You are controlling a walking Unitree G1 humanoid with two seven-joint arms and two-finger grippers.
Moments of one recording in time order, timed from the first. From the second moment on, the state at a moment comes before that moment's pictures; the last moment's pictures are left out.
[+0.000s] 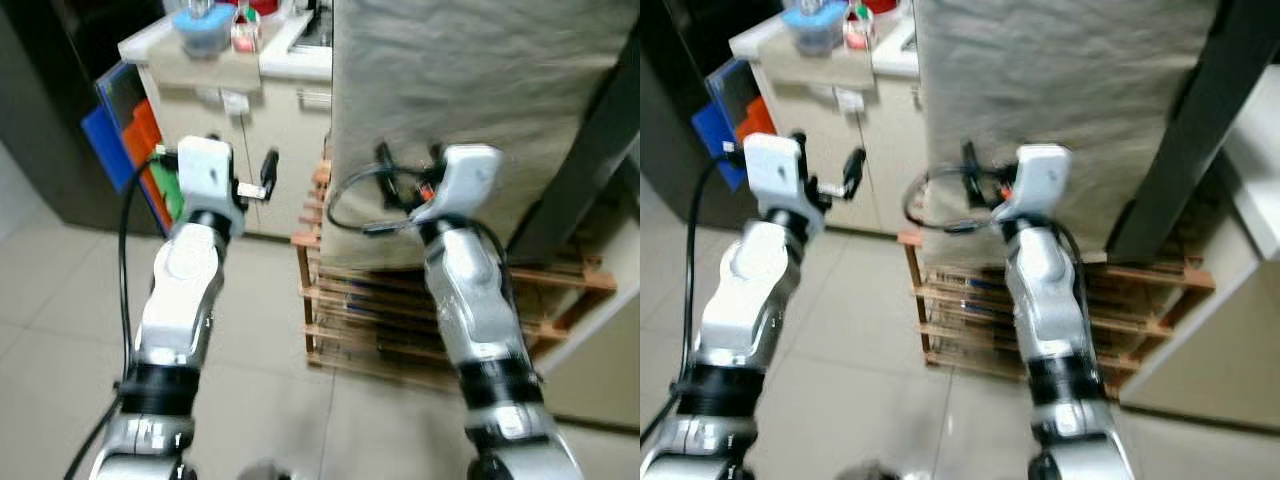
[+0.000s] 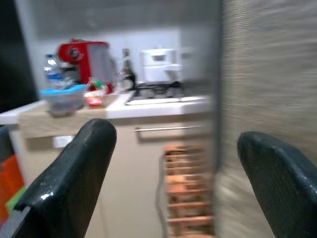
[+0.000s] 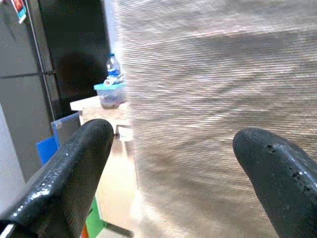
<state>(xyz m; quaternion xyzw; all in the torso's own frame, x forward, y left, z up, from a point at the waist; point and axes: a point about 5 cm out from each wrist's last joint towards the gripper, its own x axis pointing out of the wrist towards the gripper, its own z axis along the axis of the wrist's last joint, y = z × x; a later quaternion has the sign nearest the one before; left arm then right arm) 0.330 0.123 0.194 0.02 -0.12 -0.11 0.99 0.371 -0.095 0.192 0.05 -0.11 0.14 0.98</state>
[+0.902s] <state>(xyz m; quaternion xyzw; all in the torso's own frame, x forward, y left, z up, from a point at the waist) 0.326 0.140 0.165 0.01 -0.07 -0.06 1.00 0.300 -0.184 0.120 0.00 -0.05 0.00 1.00</state>
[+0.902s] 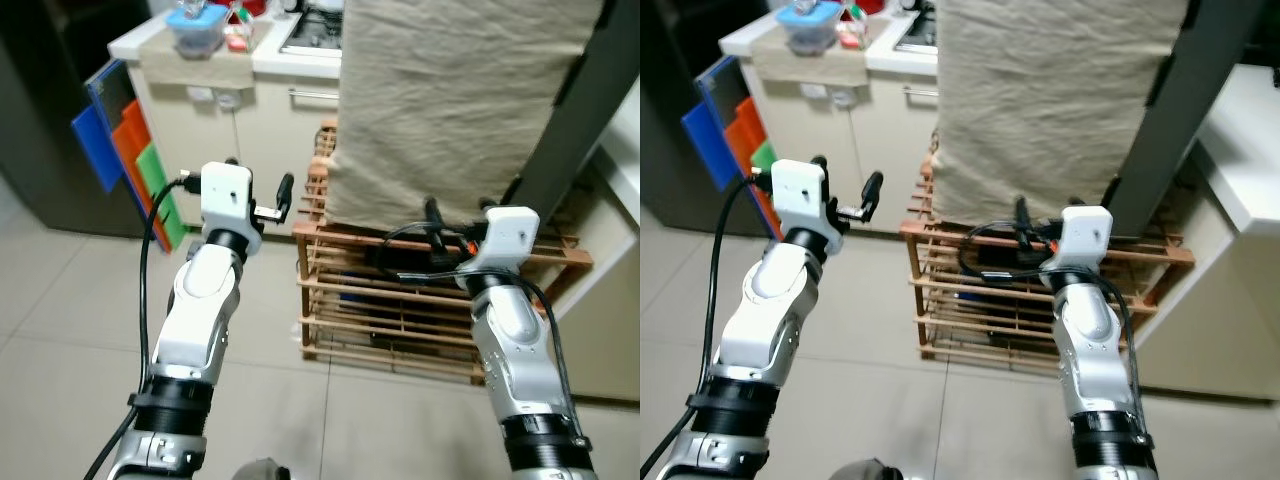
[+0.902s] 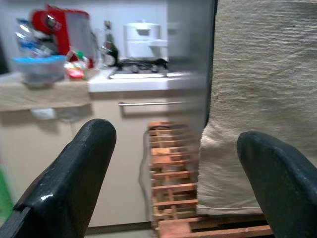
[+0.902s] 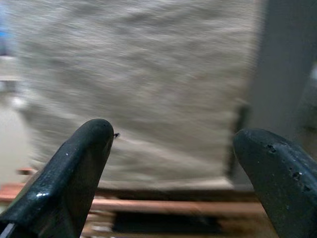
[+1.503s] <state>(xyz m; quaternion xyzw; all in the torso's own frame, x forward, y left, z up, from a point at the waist) 0.330 0.164 0.149 0.02 -0.04 -0.02 1.00 0.287 -0.182 0.133 -0.02 -0.08 0.03 1.00</state>
